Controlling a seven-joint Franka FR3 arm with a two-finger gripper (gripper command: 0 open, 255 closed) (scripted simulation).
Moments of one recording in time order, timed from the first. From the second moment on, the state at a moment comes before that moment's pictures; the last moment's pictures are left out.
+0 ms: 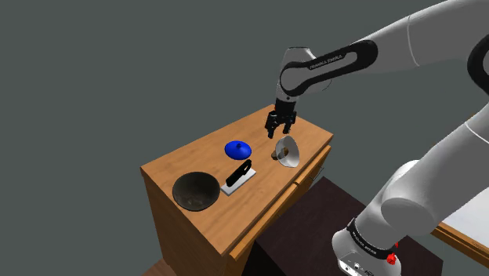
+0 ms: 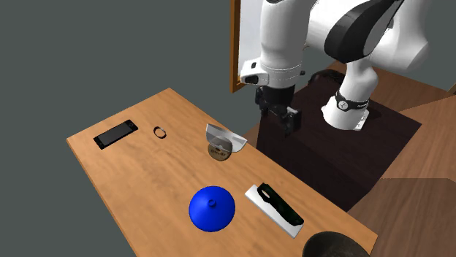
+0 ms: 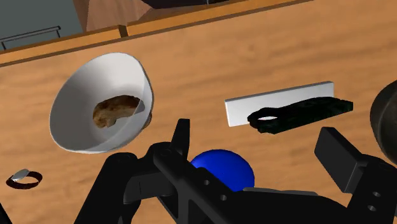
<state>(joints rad) 0.00 -0.13 -0.10 -2.37 0.03 2.12 0.01</state>
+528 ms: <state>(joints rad) 0.00 0.18 -0.10 -2.16 0.08 2.26 -0.04</state>
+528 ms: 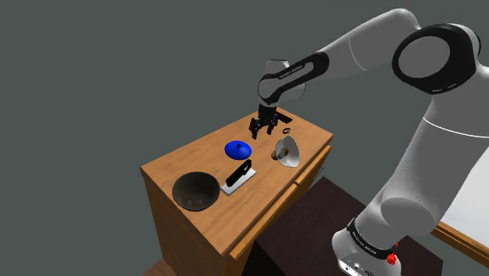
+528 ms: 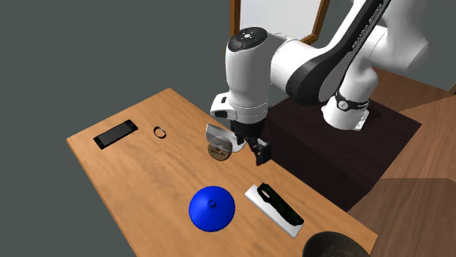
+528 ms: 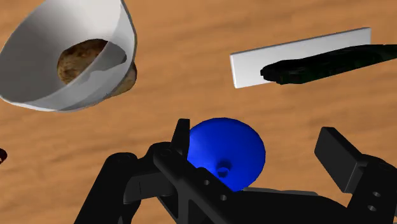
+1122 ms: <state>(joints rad) -0.03 0.53 -0.08 -1.85 0.13 2.33 -0.08</state>
